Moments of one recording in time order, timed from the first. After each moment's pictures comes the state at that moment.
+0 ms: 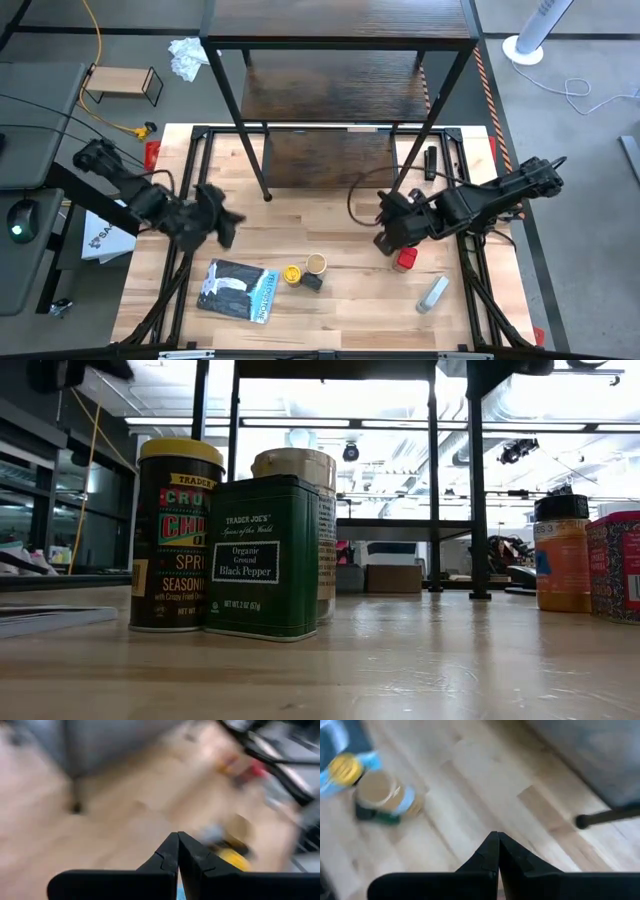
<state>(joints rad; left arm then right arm) -0.64 0.93 0.98 -1.00 -0.71 -1.30 0.38 1.43 1.40 -1.17 0.42 0.98</state>
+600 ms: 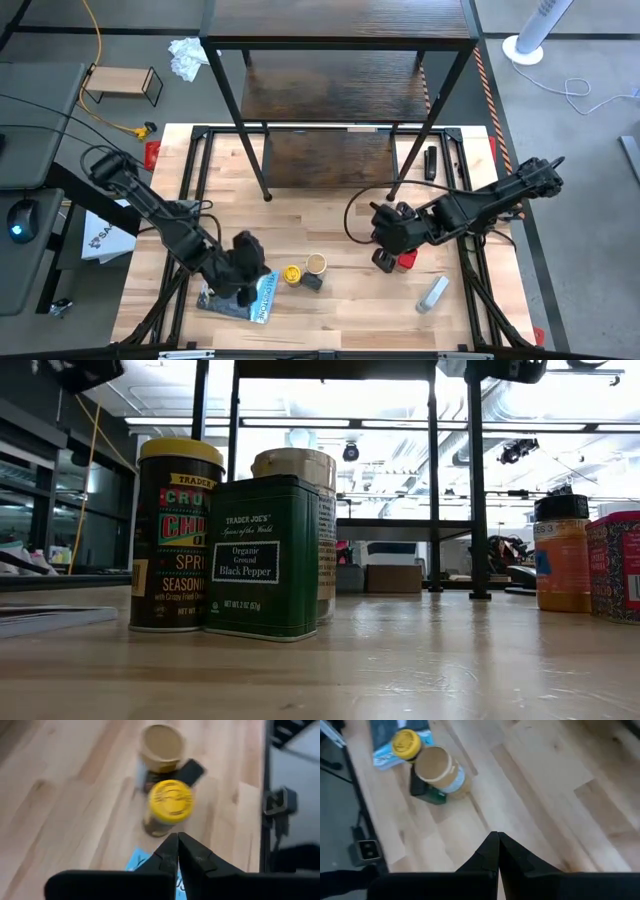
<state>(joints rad) -0.71 1.35 1.03 -0.64 -0.46 -0.87 0.40 1.43 1.34 -0.96 0.25 0.87</state>
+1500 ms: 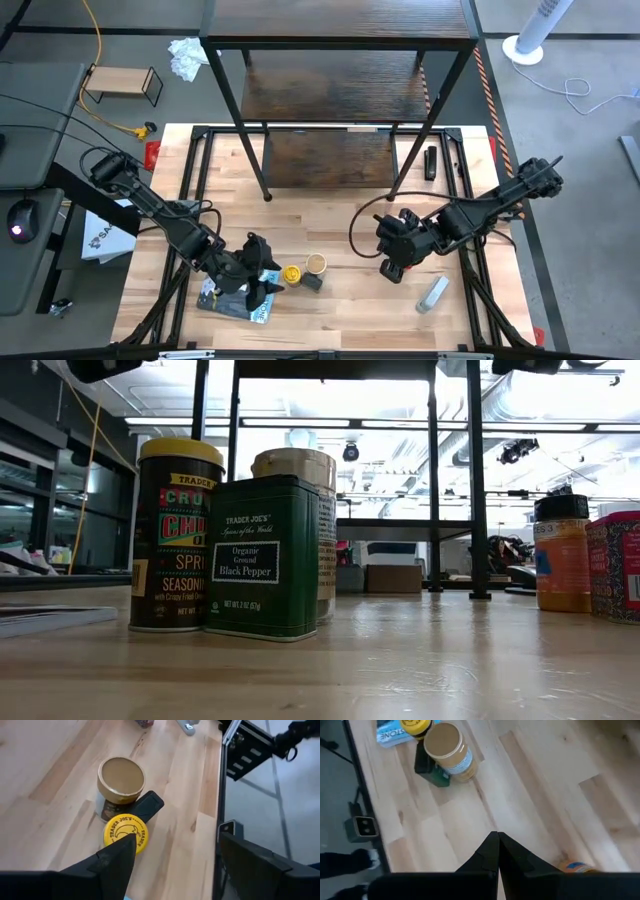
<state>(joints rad) -0.67 1.36 1.03 -0.42 -0.40 -0.90 0.48 1.43 1.34 -0.99 0.27 0.86</state>
